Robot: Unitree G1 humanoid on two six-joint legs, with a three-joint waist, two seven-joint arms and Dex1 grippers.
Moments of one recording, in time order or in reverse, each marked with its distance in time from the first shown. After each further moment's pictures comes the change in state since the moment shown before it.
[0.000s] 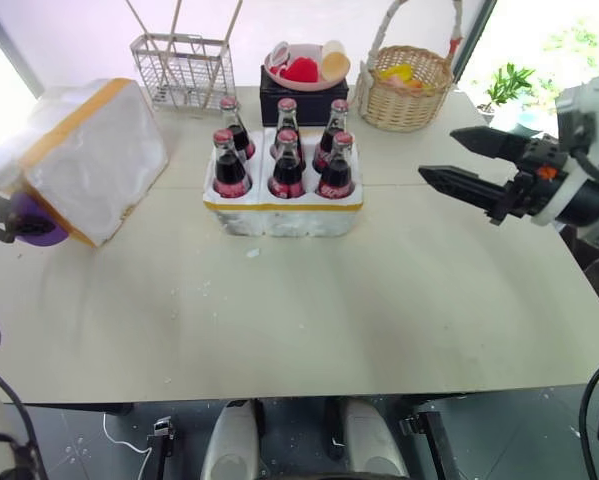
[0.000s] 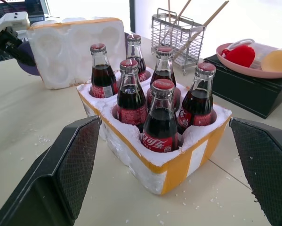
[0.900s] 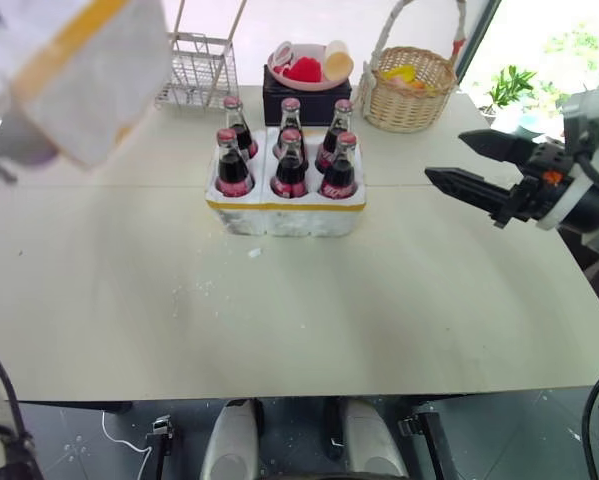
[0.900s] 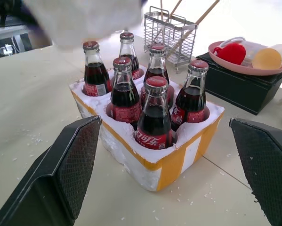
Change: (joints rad) left arm -0.229 -0.005 0.006 -0.080 0.005 -0.421 0.148; right arm 0.043 0.000 -0.037 -0.050 0.020 0.003 -0.042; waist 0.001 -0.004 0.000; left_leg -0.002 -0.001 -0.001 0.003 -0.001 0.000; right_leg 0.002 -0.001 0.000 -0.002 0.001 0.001
